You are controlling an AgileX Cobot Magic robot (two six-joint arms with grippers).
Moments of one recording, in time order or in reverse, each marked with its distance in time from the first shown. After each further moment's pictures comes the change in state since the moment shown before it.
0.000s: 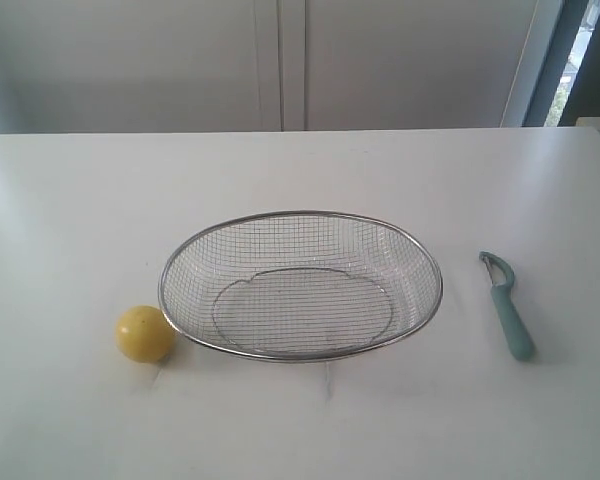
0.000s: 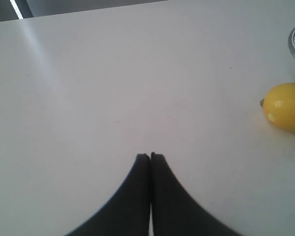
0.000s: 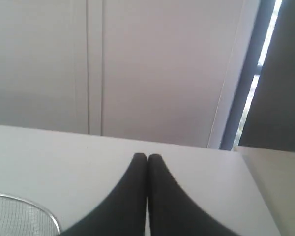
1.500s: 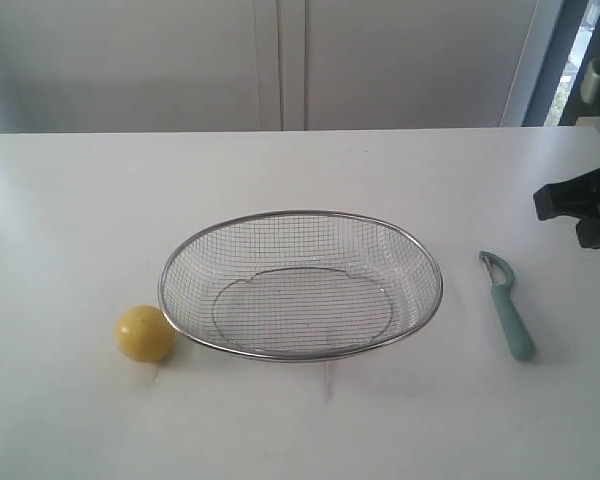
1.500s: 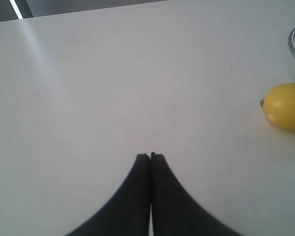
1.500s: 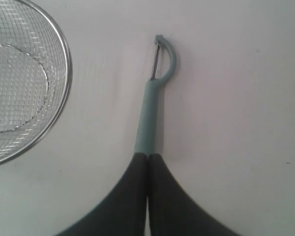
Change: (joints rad) left arm 0.000 0.000 0.000 0.000 0.000 0.000; right arm 0.005 0.633 -0.436 -0.155 0.795 0.264
